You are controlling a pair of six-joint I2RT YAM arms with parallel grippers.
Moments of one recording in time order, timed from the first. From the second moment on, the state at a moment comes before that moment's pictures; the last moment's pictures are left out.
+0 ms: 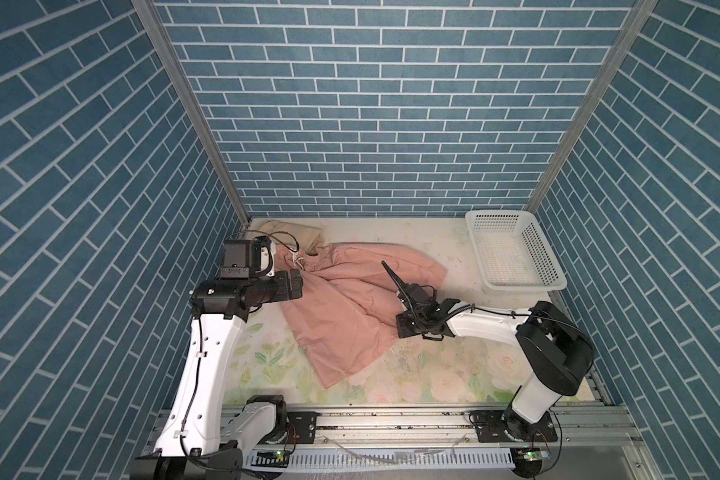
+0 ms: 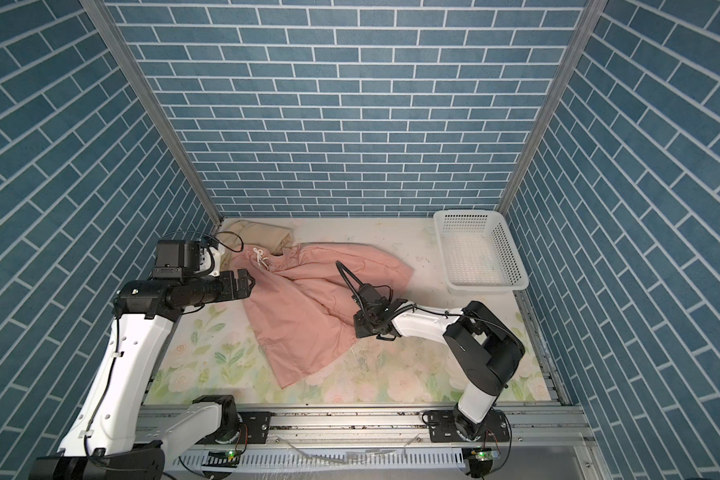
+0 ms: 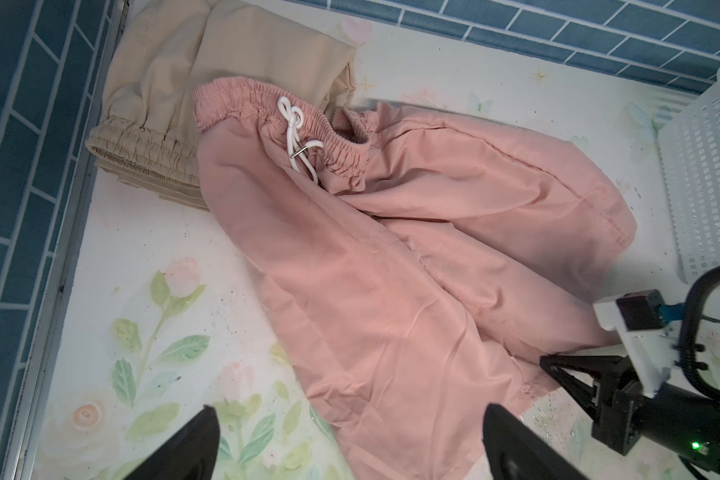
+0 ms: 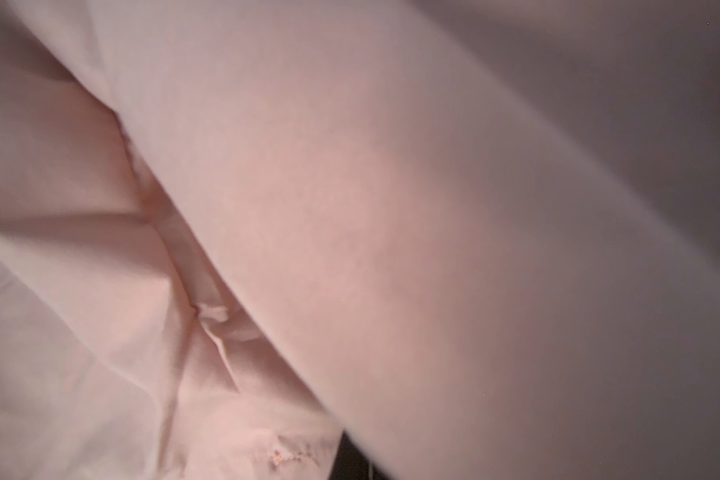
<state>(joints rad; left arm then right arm) -0.01 1.06 1.26 -1.09 0.15 -0.16 0.83 1.64 0.90 -0.33 -0.03 0.53</state>
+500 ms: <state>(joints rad) -0.01 1.29 1.08 -0.90 0.10 -0.19 0.45 1.70 1.03 -0.53 -0.14 0.27</state>
